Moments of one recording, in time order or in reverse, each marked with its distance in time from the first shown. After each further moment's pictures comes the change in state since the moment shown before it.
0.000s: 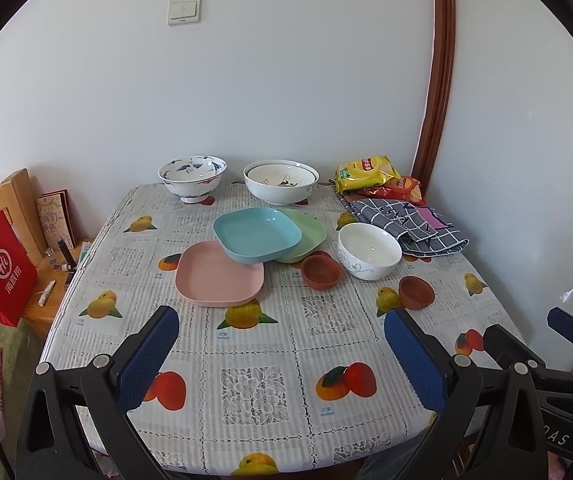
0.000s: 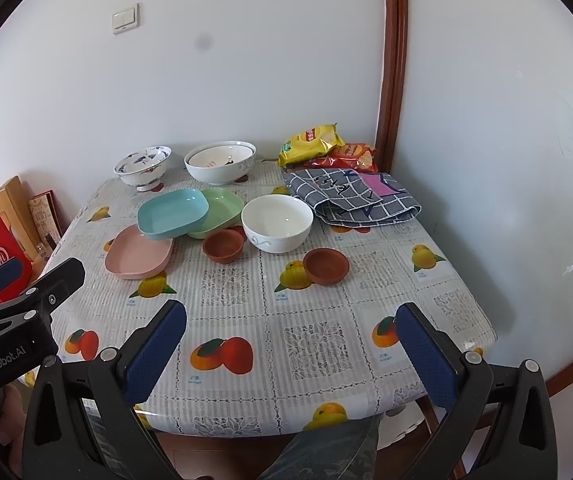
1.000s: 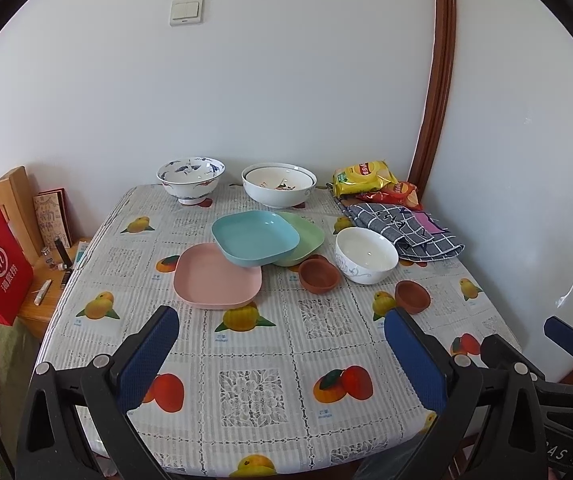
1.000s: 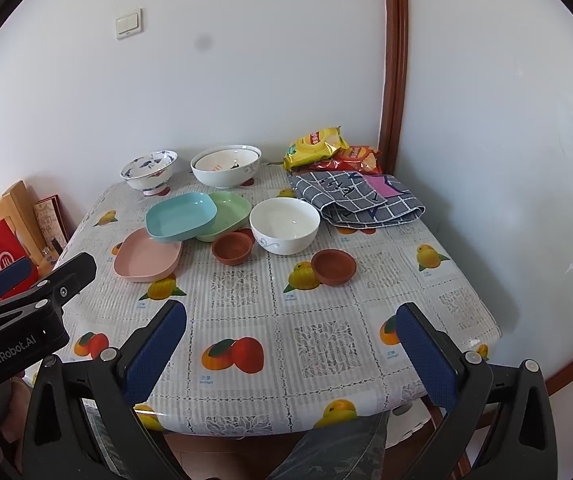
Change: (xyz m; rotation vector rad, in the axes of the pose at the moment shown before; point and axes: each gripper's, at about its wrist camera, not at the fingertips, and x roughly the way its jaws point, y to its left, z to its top) left arm -0.001 0.003 0.003 -0.015 -0.005 -0.020; right arm -0.006 0.008 -0.004 0.011 -0.014 0.012
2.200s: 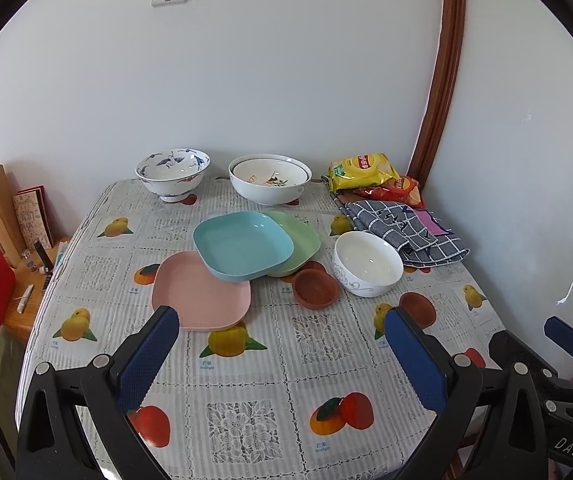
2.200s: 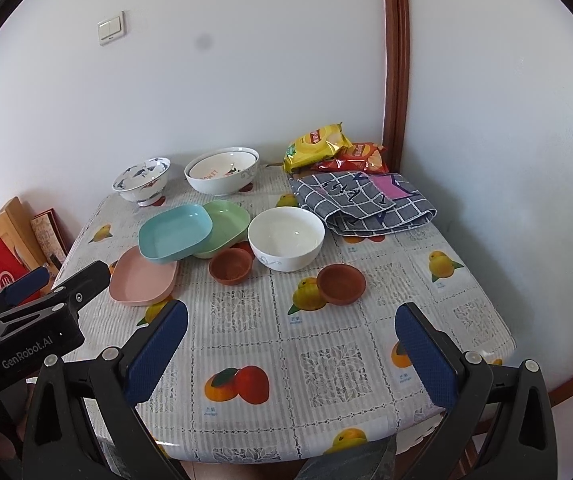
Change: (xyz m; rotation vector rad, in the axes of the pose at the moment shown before) left arm 0.056 0.005 0.034 -0.004 0.062 -0.043; right arm 0.039 -0.002 0.038 0.045 0.033 0.017
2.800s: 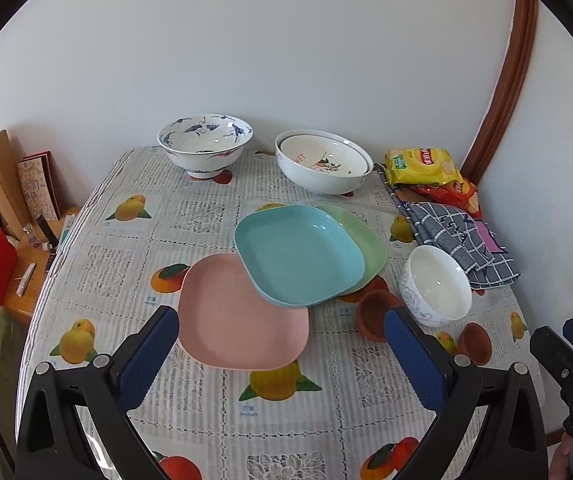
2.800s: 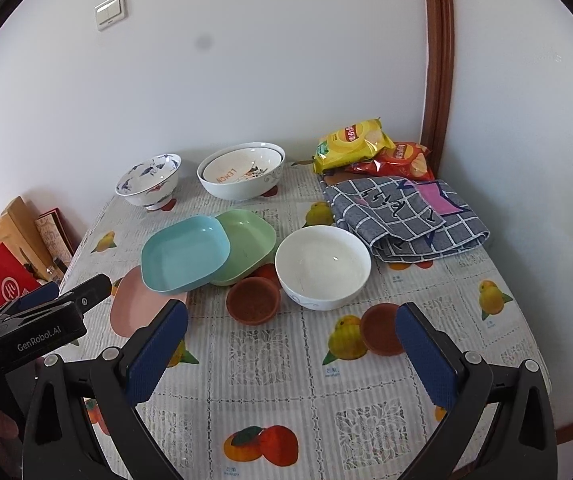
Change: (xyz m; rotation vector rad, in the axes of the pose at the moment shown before) left arm 0.091 0.069 0.039 -0.107 0.122 0.069; right arm 0.085 0.031 0.052 -0.030 0.054 0.074
